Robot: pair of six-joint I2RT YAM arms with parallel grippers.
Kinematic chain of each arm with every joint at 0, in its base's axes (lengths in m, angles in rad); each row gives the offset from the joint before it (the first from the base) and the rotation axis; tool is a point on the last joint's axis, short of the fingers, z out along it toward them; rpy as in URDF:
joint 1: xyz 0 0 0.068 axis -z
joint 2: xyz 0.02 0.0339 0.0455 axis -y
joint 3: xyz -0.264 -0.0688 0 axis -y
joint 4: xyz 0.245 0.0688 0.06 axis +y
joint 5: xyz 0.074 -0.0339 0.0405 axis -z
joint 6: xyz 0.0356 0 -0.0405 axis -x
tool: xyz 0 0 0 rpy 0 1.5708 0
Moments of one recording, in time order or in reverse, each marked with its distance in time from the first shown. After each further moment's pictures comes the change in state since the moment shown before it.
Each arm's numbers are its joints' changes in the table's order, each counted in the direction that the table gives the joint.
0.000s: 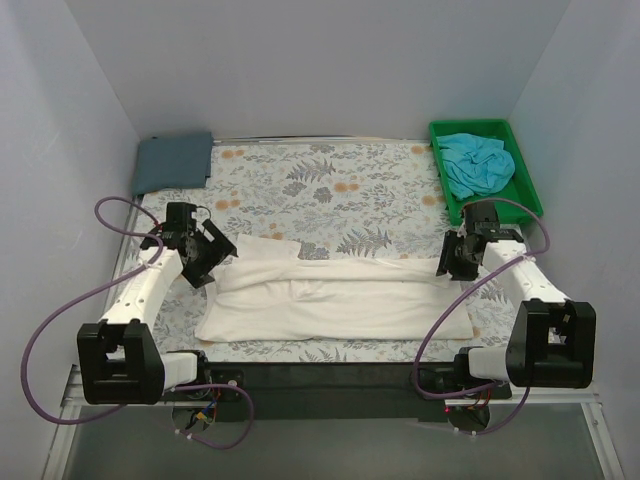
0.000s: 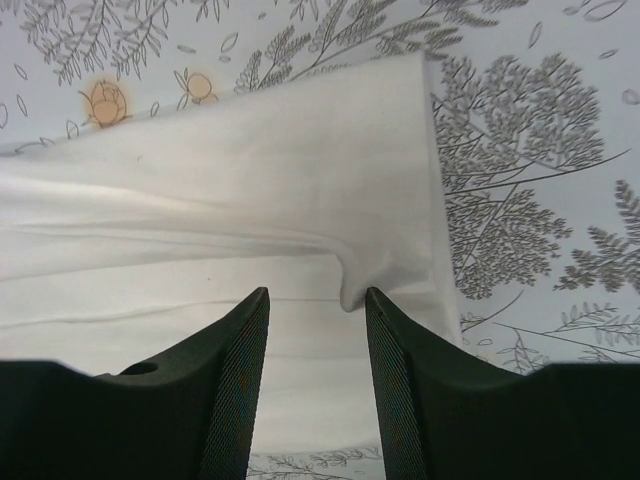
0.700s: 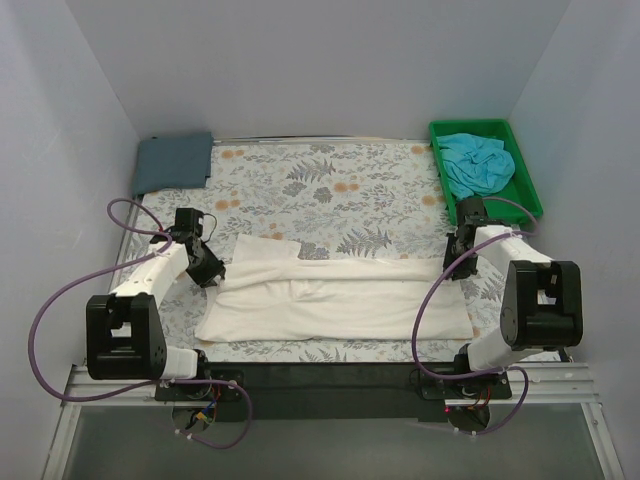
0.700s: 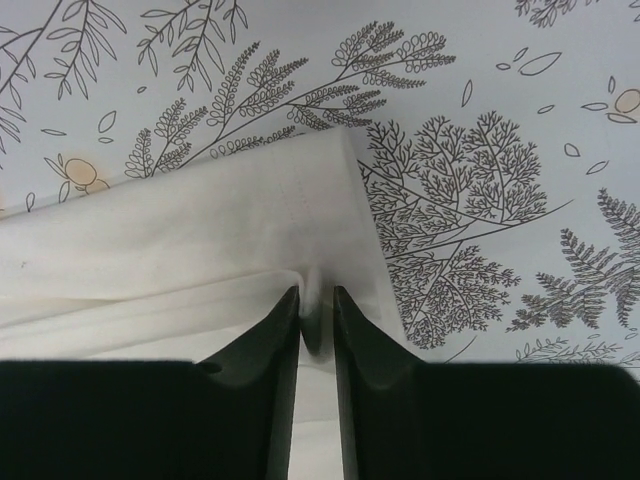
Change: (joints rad) left arm -0.002 -0.126 -0.065 -0.042 -0.116 -0.056; right arm -0.005 -0.216 0.043 -0.038 0.123 -0.003
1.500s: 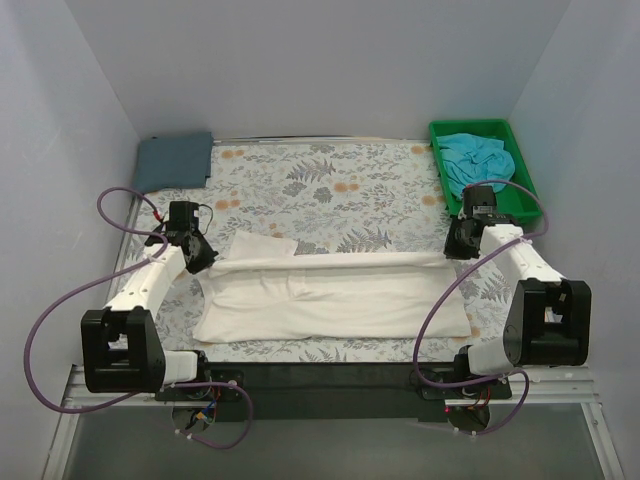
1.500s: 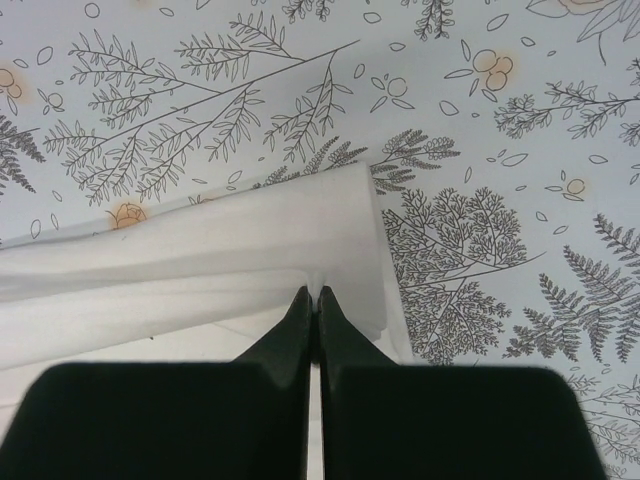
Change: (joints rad) left arm 0.000 0.059 0.029 -0.085 -0.102 -0.120; right arm 0.000 0.097 0.061 -0.042 -0.048 0.017
